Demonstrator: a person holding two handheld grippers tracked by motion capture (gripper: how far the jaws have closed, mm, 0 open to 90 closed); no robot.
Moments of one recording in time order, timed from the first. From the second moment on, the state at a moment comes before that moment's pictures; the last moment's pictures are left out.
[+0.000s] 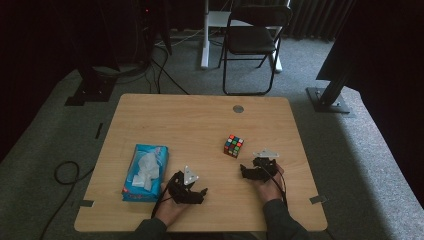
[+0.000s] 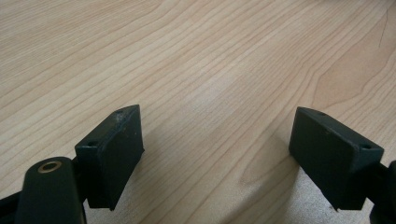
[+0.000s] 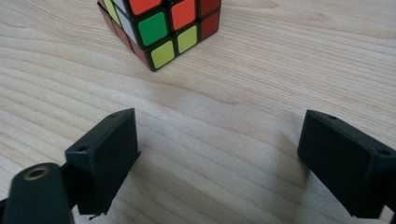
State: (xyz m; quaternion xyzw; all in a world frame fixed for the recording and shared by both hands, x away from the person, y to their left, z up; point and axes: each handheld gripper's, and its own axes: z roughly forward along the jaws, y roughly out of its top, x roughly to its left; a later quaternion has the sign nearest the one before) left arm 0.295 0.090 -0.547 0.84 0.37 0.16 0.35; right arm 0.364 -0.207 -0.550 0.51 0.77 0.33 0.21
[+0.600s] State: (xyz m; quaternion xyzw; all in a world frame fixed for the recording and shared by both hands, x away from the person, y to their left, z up) left arm 0.295 0.090 -0.547 0.84 0.37 0.16 0.35; right arm 0.366 -0.203 -0.549 0.47 0.79 0.34 0.20
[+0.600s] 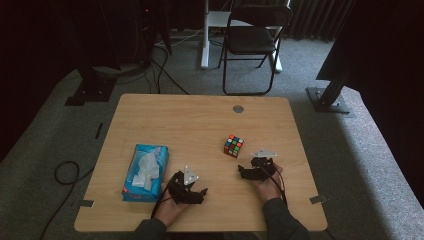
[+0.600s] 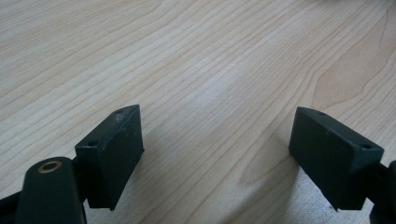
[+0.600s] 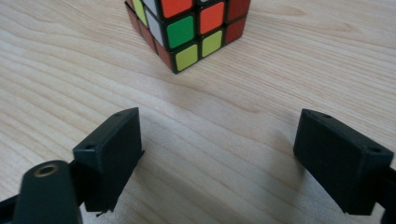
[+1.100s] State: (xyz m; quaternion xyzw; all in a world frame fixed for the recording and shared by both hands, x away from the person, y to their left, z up) left arm 0.295 0.090 -0.547 0.84 0.37 0.16 0.35; right arm 0.378 -0.203 -0.536 0.43 0.81 0.36 0.17
